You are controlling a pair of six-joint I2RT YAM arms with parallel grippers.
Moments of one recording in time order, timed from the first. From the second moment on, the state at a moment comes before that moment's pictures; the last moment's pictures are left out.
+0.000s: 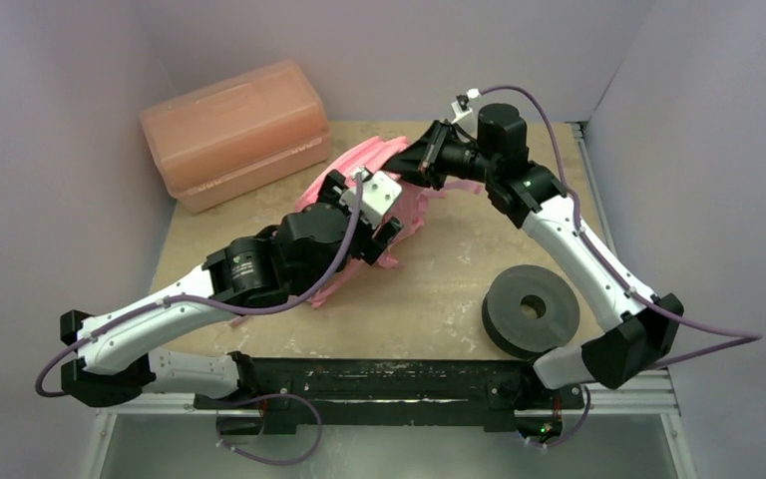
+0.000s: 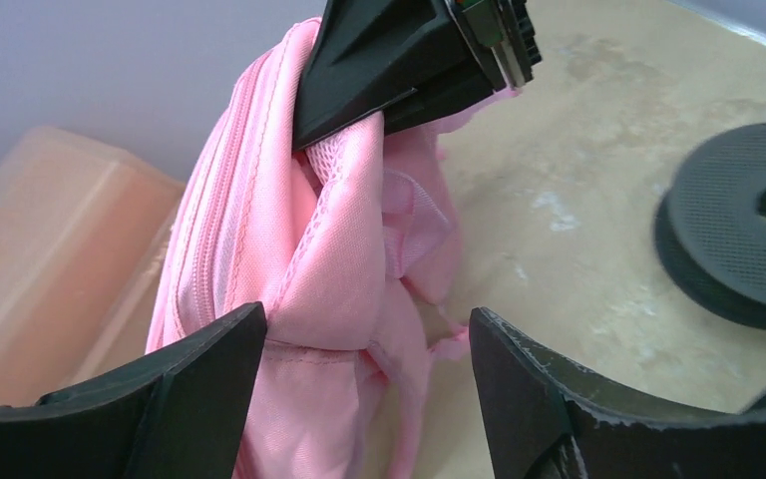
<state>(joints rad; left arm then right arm) -1.19 1.15 1.41 -0.58 -0.58 0.05 0.49 1.38 1.43 -0.29 -0.55 1.17</state>
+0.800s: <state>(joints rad) -0.82 1.42 1.81 -0.68 -0.59 0.16 0.47 1.67 2.01 -0.43 -0.46 1.08</state>
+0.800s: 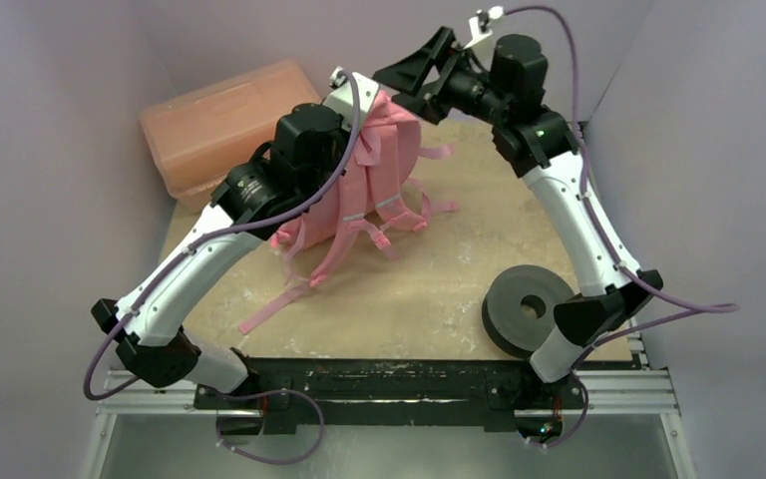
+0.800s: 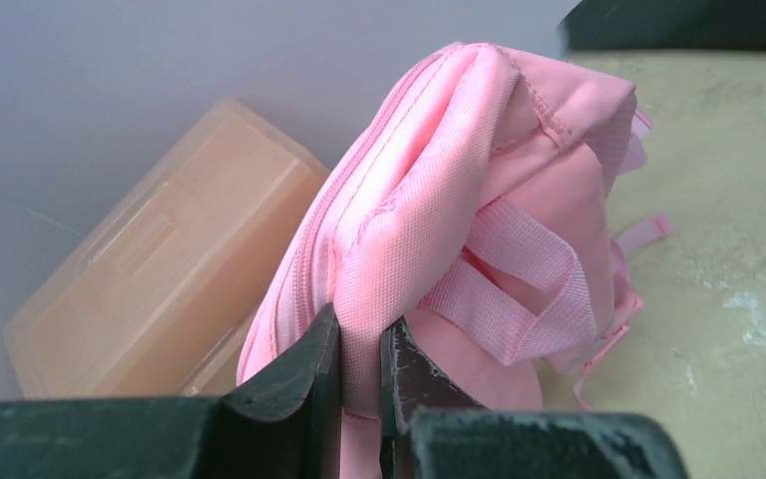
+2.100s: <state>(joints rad) -0.70 1.23 1.62 -0.56 -0.38 0.02 0.40 1.38 1.33 -0.19 -0.33 0.63</state>
